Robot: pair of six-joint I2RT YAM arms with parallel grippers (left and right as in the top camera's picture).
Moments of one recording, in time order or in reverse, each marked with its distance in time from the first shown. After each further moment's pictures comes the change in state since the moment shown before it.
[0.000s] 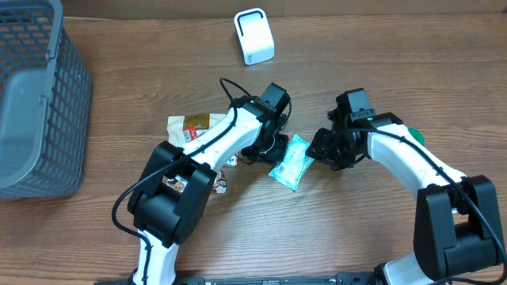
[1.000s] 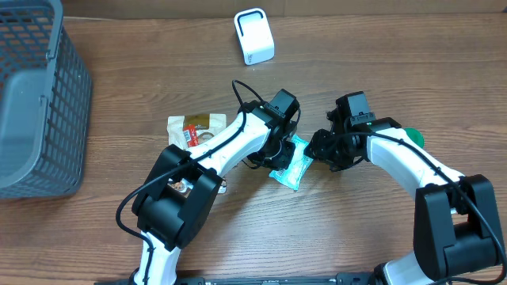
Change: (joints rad) left arm -0.046 0.000 0.000 -0.008 -0.019 0.044; right arm 0.000 0.000 -0.039 0.079 0.000 -0.002
